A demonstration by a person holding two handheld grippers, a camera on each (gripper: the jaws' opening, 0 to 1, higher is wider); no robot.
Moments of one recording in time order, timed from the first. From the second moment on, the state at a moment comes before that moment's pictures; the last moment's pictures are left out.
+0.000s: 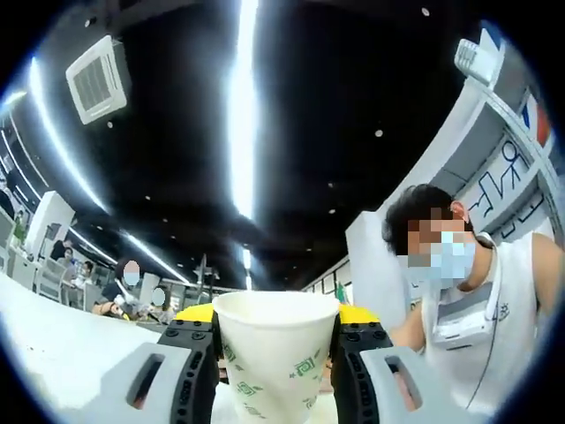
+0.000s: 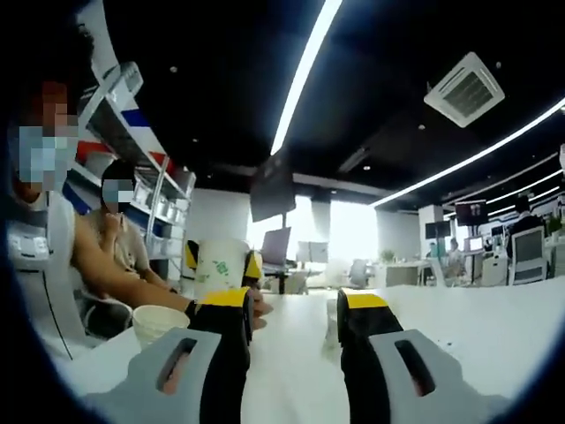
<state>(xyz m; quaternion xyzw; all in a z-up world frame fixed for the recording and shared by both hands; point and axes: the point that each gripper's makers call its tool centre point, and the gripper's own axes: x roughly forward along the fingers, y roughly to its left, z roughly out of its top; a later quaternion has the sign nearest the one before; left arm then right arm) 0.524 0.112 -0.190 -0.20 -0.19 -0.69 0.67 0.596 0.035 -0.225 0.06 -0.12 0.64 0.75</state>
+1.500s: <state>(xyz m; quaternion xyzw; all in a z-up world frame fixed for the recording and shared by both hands) 0.466 0.065 -0.248 -0.10 -0.07 -0.80 0.58 0.618 0.028 -0.236 0.07 -0.10 0.63 0.77</state>
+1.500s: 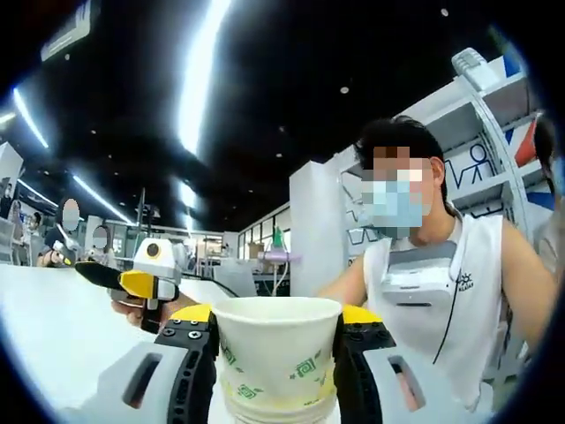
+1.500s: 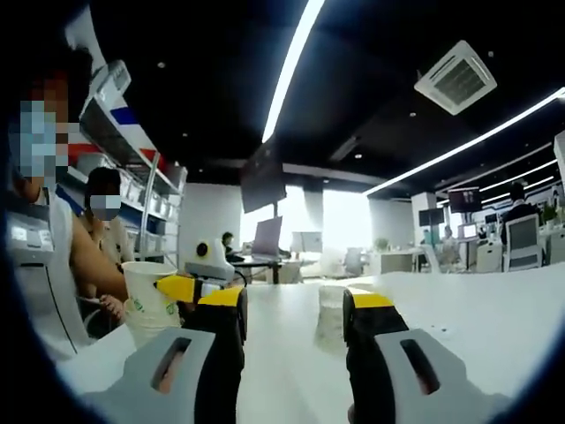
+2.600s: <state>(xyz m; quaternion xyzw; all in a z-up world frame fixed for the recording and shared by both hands) 0.612 0.188 -0.185 -0.20 -0.24 -0.49 0.82 0.617 0.038 -0.247 0.07 -0.08 0.63 0.77</state>
